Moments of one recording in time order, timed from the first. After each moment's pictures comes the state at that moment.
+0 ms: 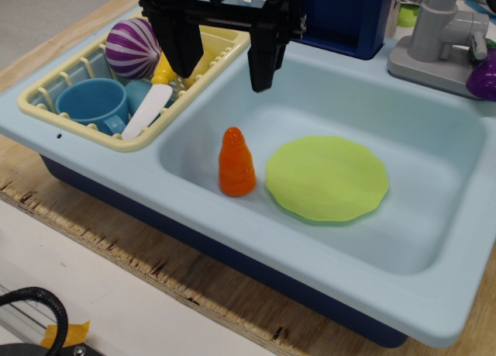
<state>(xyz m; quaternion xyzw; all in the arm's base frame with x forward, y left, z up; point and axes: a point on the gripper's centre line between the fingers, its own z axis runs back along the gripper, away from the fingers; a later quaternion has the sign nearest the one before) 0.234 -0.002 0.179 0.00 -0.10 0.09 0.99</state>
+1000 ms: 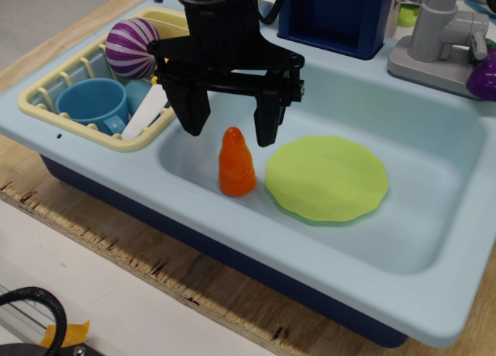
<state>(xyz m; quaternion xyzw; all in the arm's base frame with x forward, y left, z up) 0.235 -0.003 0.128 -0.02 -0.08 0.12 0.99</state>
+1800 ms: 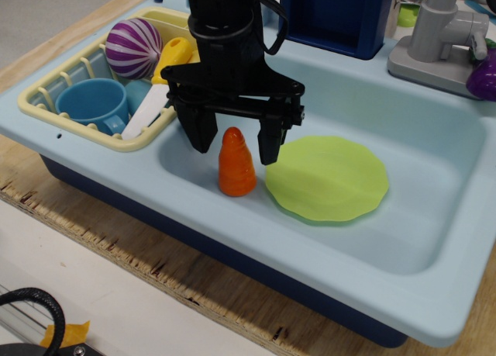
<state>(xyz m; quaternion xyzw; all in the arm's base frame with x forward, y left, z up) 0.247 0.000 0.102 -0.02 -0.07 0.11 0.99</state>
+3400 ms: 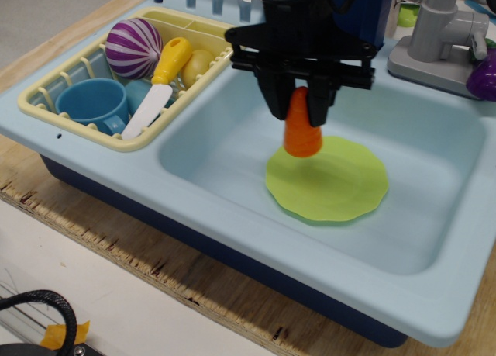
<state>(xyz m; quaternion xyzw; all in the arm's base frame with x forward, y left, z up) 0.283 -0.042 0.125 -0.04 -0.13 0.06 0.99</state>
